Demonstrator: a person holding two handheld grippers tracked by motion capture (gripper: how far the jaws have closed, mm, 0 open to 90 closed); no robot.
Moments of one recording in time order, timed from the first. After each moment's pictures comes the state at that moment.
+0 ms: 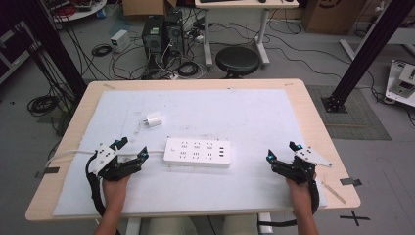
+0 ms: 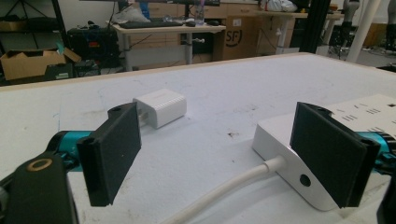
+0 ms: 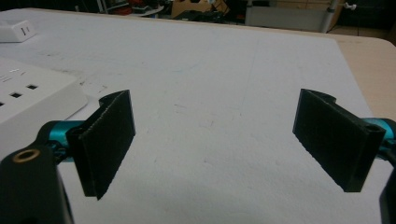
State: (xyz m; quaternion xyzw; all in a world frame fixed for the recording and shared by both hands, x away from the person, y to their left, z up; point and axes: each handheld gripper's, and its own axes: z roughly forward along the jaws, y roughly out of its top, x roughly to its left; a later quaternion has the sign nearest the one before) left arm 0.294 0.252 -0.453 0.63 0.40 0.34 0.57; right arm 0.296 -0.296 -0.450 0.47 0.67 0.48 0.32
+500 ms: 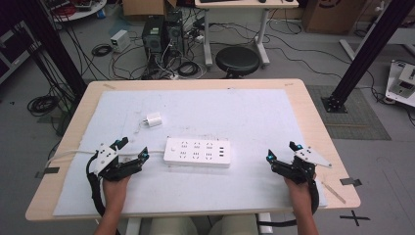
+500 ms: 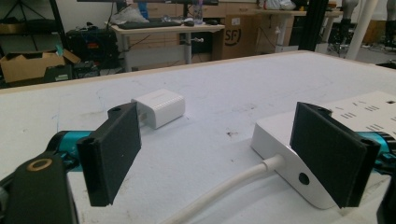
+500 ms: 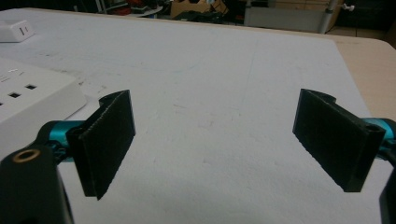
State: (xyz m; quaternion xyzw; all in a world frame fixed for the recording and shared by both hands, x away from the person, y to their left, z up) left arm 0.294 0.251 -0.453 0.64 0.40 0.34 0.57; right arm 0.295 -0.296 -0.449 0.47 0.67 0.47 0.32
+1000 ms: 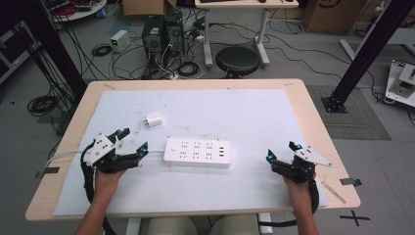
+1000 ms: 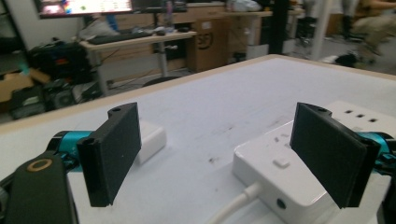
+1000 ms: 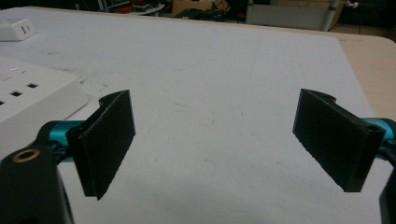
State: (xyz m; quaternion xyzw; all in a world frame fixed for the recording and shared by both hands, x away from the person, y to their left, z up) left arm 0.310 0.255 -0.396 0.70 0.30 0.30 0.58; right arm 0.297 -0.296 -0.449 0.47 0.67 0.47 0.32
